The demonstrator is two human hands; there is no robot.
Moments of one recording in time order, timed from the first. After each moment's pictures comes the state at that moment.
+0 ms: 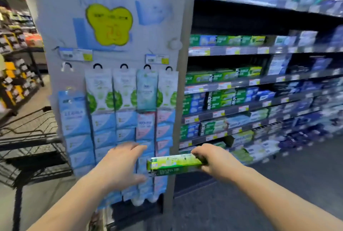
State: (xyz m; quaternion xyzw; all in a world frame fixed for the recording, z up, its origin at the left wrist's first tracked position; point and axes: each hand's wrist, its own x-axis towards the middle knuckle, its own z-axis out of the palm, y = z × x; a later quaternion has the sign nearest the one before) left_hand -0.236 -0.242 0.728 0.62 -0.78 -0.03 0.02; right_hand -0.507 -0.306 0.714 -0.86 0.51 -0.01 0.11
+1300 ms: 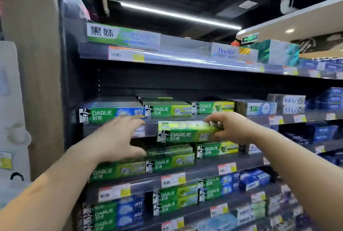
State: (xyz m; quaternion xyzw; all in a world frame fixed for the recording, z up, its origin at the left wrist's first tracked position) left_hand -0.507 -0.657 0.922 0.63 -0.76 0.13 0.14; right_hand -0.814 -0.740 0.949 -0.85 0.50 -0.16 -0.03
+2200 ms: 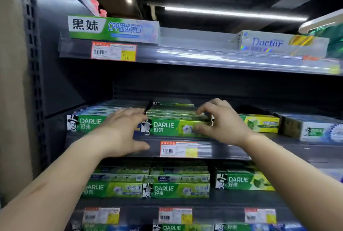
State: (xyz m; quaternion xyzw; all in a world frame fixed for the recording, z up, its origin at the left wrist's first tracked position) left_hand -0.535 -0.746 0.943 0.74 -0.64 0.14 0.15; right_hand -0.773 -0.902 0.952 -0.90 0.29 -0.32 -0.04
